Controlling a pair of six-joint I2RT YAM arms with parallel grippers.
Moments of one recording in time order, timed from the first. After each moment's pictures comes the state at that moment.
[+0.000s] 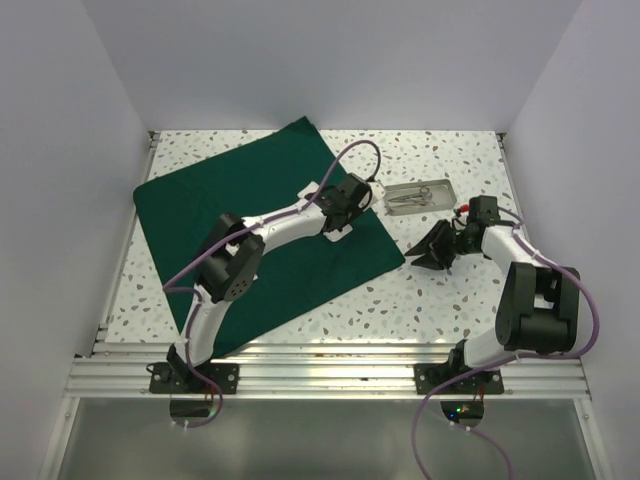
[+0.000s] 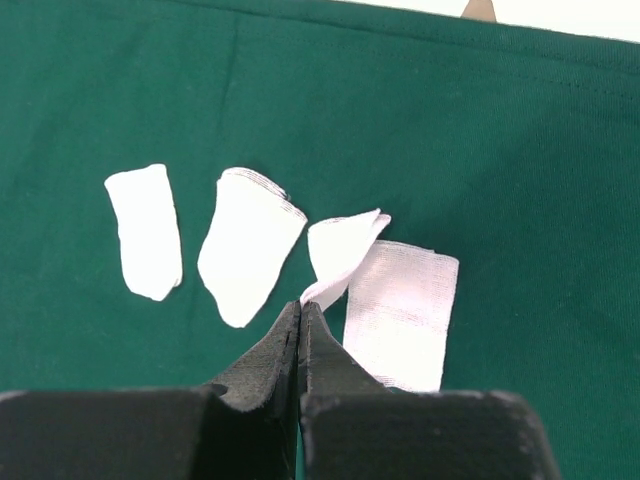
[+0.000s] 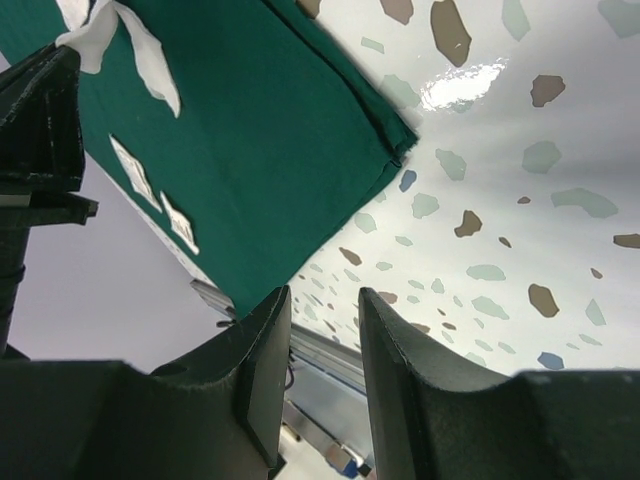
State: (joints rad) left arm -0.78 2.17 1.69 -0.38 -0.32 0.29; right arm -0.13 1.51 0.86 -0.59 -0.65 0.64
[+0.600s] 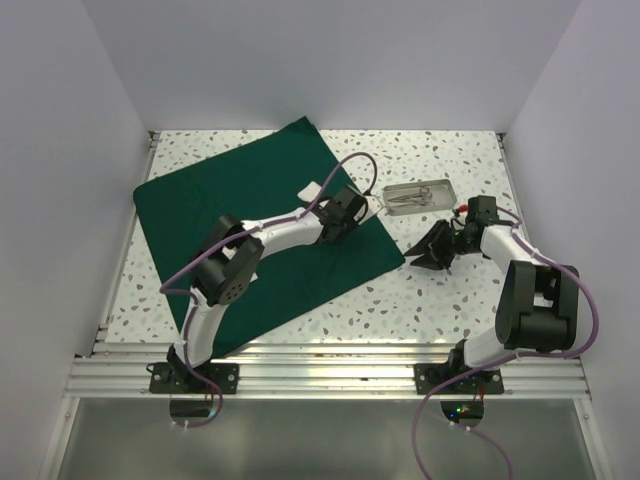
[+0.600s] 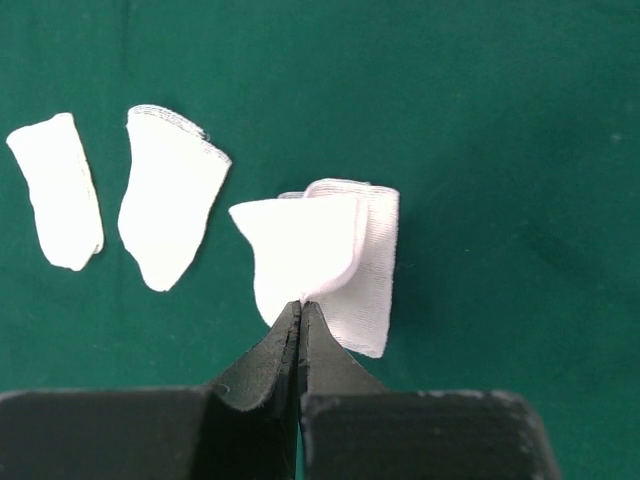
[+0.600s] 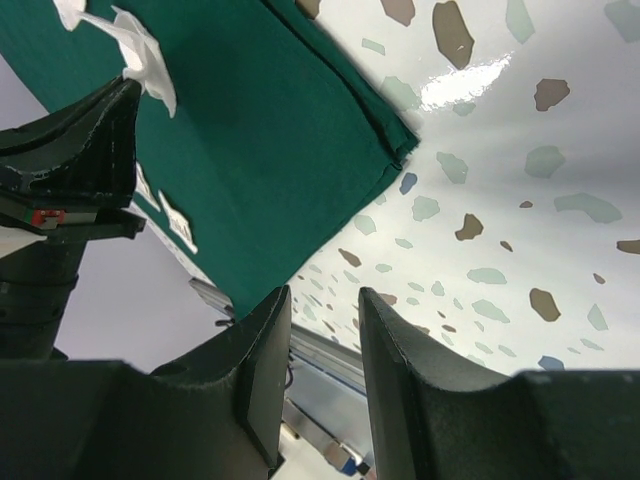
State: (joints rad) left arm -0.80 2.12 1.55 -0.35 -0.28 0.27; right arm -0.12 1.52 0.86 -0.58 -0.65 0.64
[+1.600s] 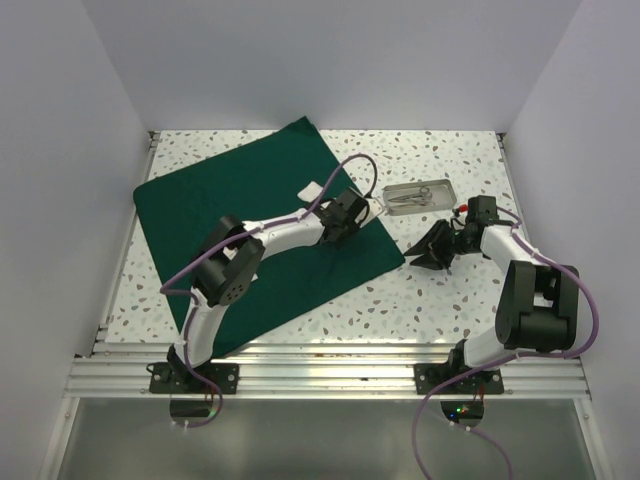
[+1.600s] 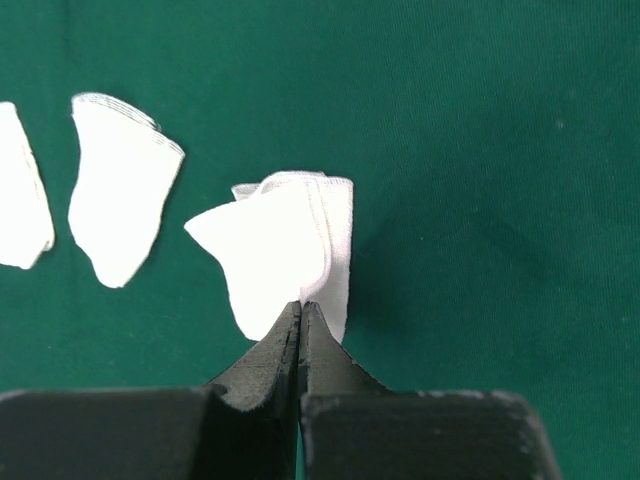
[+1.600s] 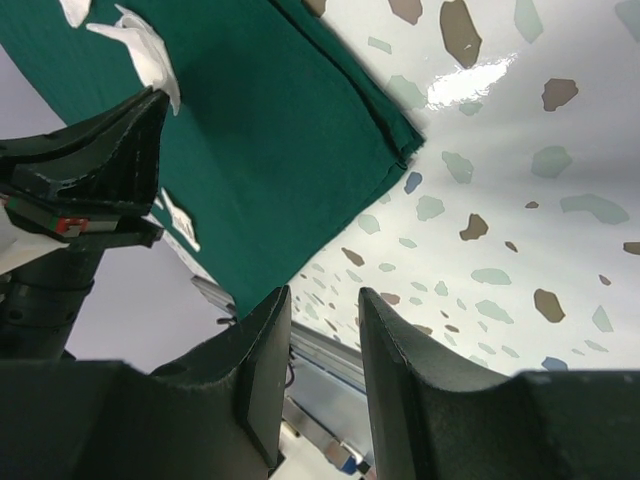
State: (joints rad) left arm -0.81 2.12 1.55 -0.39 -0.23 0.22; right arm -0.12 1.52 0.86 -0.58 -0.66 0.64
